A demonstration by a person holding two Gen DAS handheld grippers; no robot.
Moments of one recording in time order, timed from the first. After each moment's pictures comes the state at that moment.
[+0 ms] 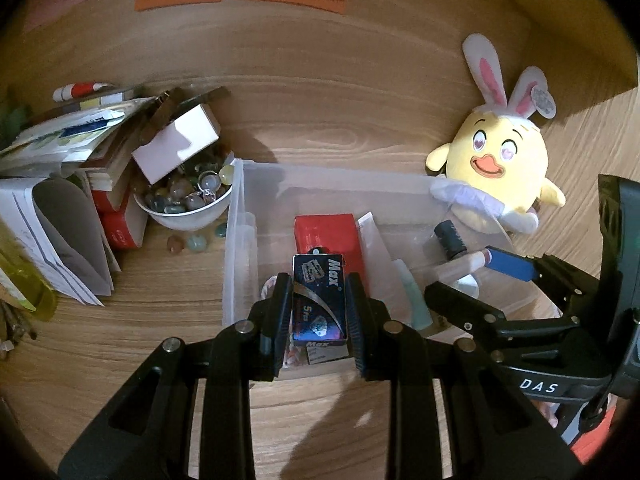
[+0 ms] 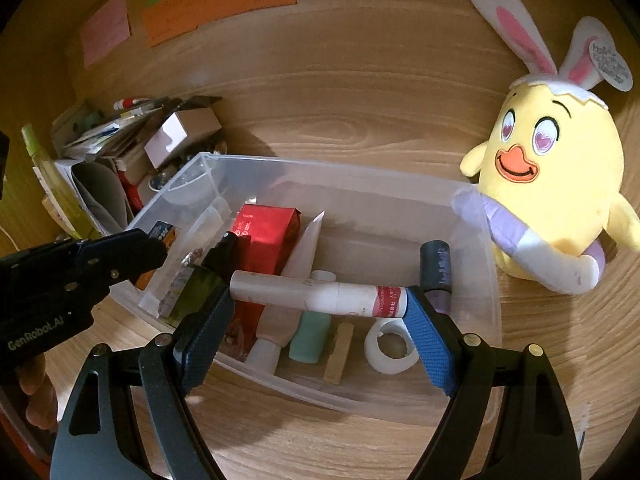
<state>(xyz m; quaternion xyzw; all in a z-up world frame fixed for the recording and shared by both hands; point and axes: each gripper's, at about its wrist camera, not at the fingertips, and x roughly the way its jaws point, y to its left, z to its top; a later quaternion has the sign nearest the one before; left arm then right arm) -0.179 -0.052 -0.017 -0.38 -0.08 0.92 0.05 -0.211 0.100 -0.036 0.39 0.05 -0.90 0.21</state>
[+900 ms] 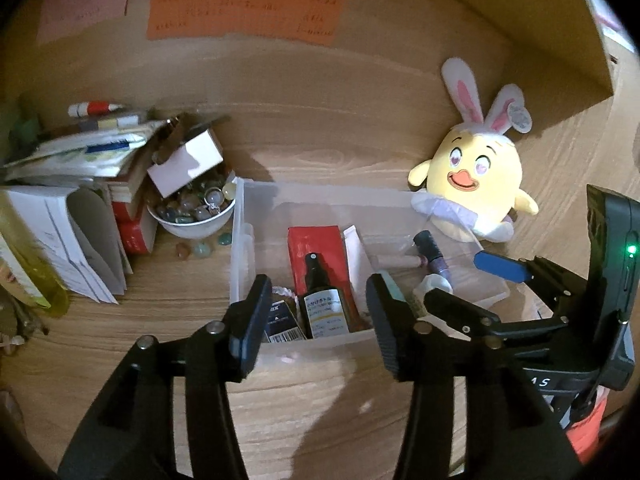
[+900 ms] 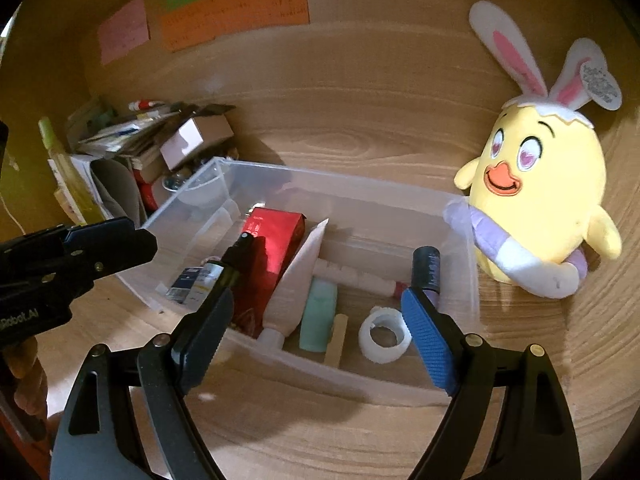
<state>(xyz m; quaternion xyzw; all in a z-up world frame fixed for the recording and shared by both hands) -0.148 -0.054 0.009 -0.35 -0.08 0.93 0.06 -0.192 0.107 -0.018 0.37 0.06 -0.90 0.22</state>
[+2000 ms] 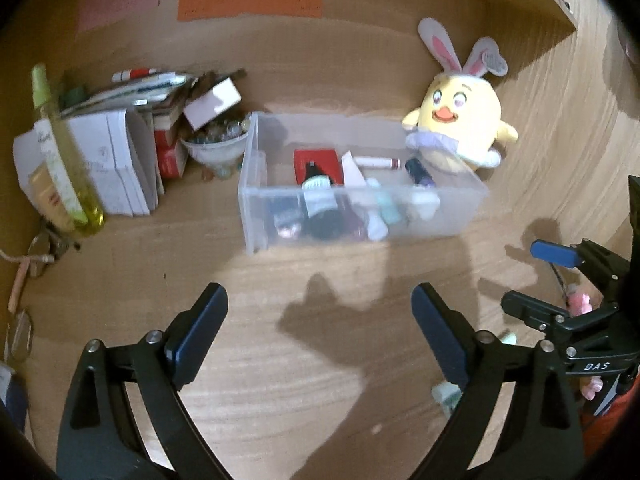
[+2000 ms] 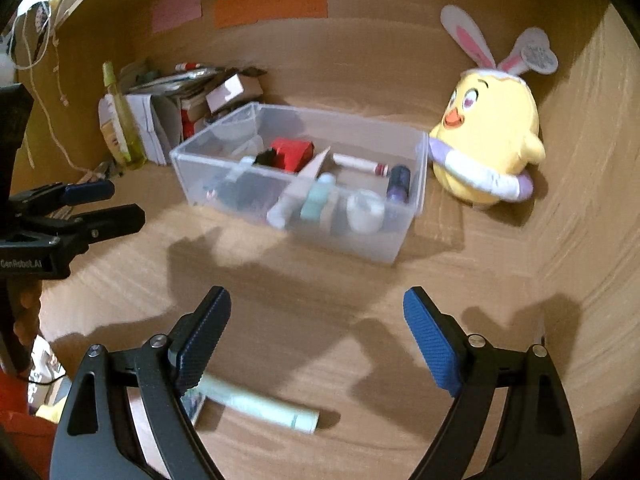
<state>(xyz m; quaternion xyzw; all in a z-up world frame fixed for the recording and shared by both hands) -0.046 -0.027 -0.021 -0.38 -0.05 0.92 0.02 -0.075 0.168 -0.033 0.37 0.10 -0.89 0.24</state>
